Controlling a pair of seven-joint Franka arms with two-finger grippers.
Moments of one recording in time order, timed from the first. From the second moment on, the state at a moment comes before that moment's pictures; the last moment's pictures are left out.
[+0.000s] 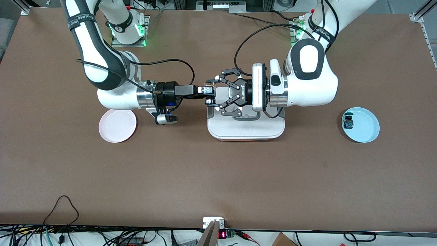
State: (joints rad) left arm 0.04 0.44 -0.66 -1.63 -1.39 2.25 1.63; right arm 0.50 0.37 -0.07 -1.76 1.89 1.86 -0.28
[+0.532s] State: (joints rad) left arm 0.04 0.44 -0.66 -1.63 -1.39 2.25 1.62; right arm 0.49 0.37 -0.07 -1.76 1.88 1.83 -0.28
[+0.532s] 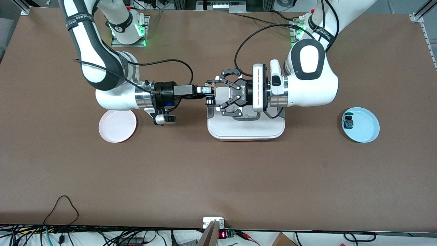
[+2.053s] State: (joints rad) left arm 0.05 0.44 -0.66 -1.61 -1.39 2.24 1.55; right arm 0.47 0.36 -0.07 -1.75 1.78 1.82 -0.29
